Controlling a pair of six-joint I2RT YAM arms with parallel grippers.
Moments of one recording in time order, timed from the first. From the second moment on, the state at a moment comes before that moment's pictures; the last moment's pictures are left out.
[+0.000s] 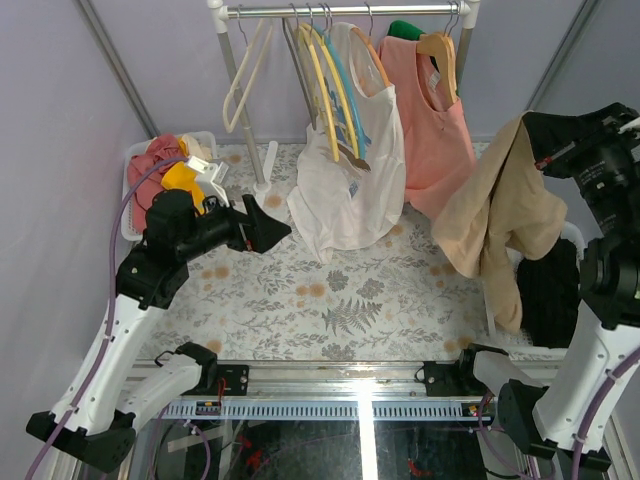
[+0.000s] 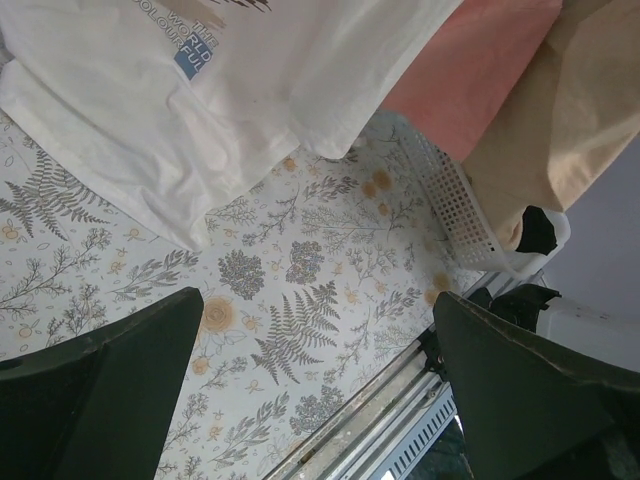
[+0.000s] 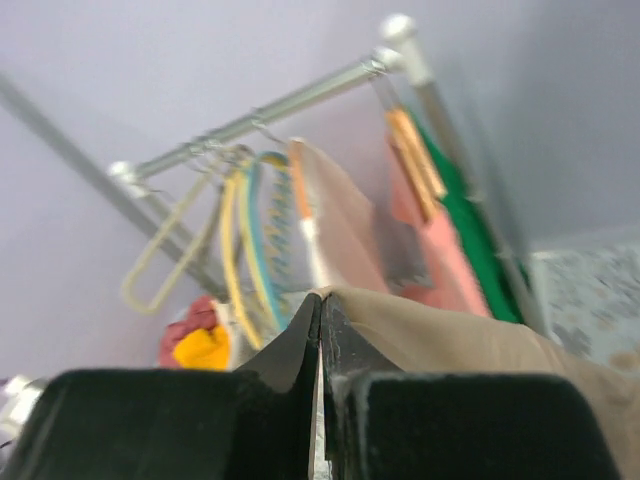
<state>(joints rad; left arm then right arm) -0.37 0.87 1.12 -0.55 0.43 -0.46 -0.20 1.07 1.96 -0.79 -0.36 0.54</state>
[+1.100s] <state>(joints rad) -0.37 0.78 0.96 -0.24 0.81 -0.68 -0.01 1.13 1.39 -0.06 -0.84 1.09</state>
